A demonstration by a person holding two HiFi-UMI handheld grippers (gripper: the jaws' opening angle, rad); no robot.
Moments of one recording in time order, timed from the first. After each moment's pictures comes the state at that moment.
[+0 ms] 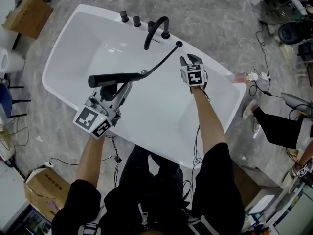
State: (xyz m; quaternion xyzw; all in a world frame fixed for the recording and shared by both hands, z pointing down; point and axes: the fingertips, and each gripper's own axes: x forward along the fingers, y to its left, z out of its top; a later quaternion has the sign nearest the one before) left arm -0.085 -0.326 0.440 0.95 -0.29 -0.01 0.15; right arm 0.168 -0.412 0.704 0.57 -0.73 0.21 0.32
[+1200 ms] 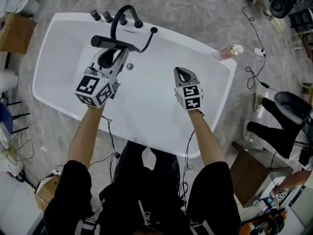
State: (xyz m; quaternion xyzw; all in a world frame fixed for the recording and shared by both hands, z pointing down) left arm 0.046 -0.370 0.480 0.95 -0.28 0.05 0.10; right arm 0.207 -0.256 0.681 0.60 -0.74 0.21 0.23
